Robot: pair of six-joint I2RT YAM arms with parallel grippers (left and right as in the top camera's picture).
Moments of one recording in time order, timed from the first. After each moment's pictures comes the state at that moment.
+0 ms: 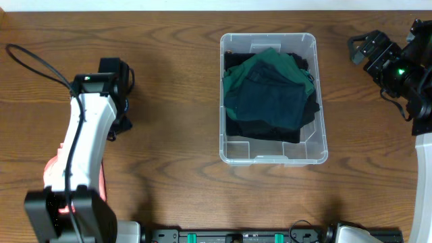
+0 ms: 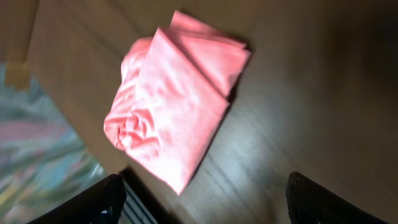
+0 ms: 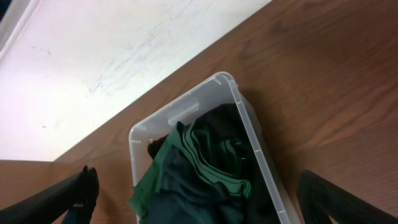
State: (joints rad) left arm 0.03 1.62 1.27 -1.33 -0.53 -0.64; right arm -0.18 1.33 1.53 -0.87 -0.34 0.59
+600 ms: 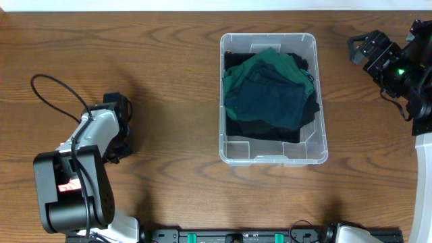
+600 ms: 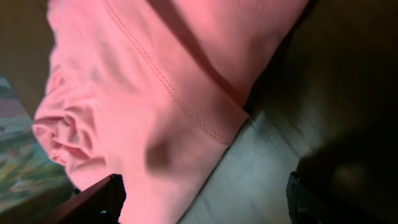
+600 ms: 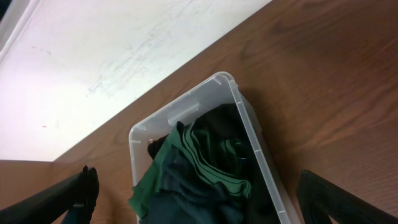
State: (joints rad) left arm 0.14 1.73 0.91 -0.93 -0.54 -0.58; right arm -0.18 1.33 1.53 -0.87 -0.34 0.59
